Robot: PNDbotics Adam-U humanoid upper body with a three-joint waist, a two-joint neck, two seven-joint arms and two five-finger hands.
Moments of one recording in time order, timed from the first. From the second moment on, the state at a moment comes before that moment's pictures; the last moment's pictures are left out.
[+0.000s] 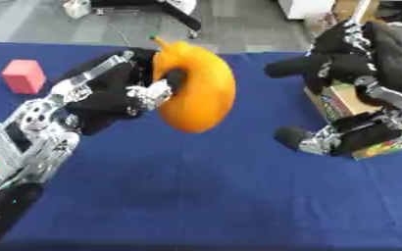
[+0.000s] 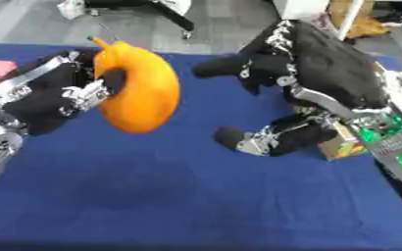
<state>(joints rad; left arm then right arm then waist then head) -0.55 0.59 -0.49 -1.98 0.63 0.38 -0.09 -0.62 -0.65 0.43 -1.98 0.57 -0.59 0.03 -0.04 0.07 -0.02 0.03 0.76</state>
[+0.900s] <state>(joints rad) -0.57 0.60 -0.51 -1.98 0.68 0.41 0.08 -0.65 -0.63 0.43 -1.98 0.59 -0.54 0.07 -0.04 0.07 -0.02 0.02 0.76</state>
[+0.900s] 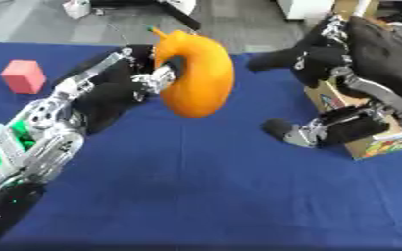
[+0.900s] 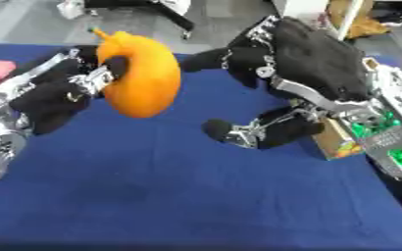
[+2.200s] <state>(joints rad) -0.64 0.61 -0.55 -1.98 0.67 0.41 -0.06 -0.69 -0.61 0.44 -1.98 0.61 -0.58 0.04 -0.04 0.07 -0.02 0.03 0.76</state>
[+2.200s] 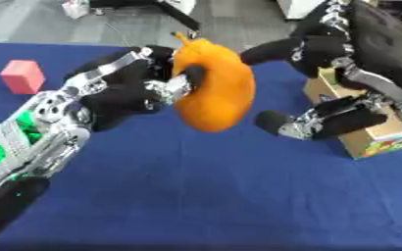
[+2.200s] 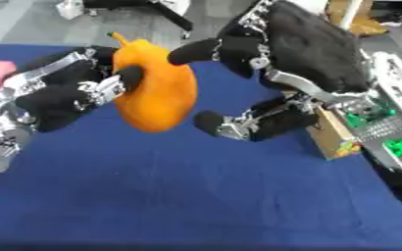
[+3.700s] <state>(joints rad) -0.67 0.58 -0.56 -1.98 0.71 0.43 -0.11 -0.69 -0.59 0.46 -1.98 0.70 -0.64 0.00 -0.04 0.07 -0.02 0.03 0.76</state>
